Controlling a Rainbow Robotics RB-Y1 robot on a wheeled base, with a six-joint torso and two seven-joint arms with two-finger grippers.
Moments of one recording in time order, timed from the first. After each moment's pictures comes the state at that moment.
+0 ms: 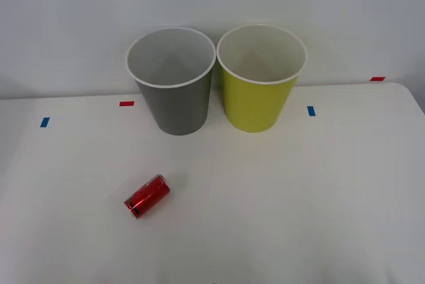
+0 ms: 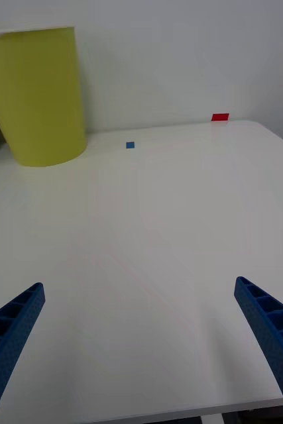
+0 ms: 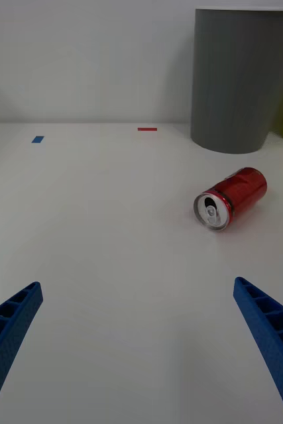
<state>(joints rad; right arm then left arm) 1.20 -0.10 0.01 -1.90 0.31 -0.80 1.06 1.24 0.09 -0.01 -1.94 -0.35 -0.75 -1.05</state>
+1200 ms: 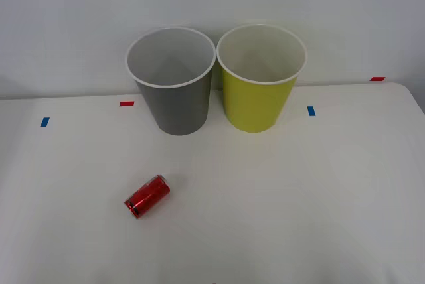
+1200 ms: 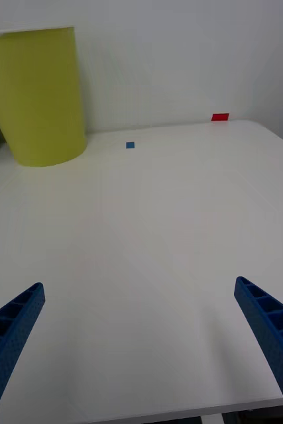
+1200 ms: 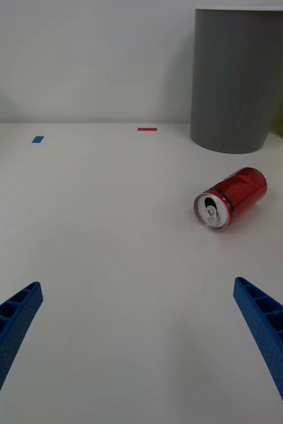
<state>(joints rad) 1.20 -0.10 0.01 -1.90 0.31 -0.80 1.06 1.24 0.09 -0.01 -1.94 -0.35 -0.75 -1.05</state>
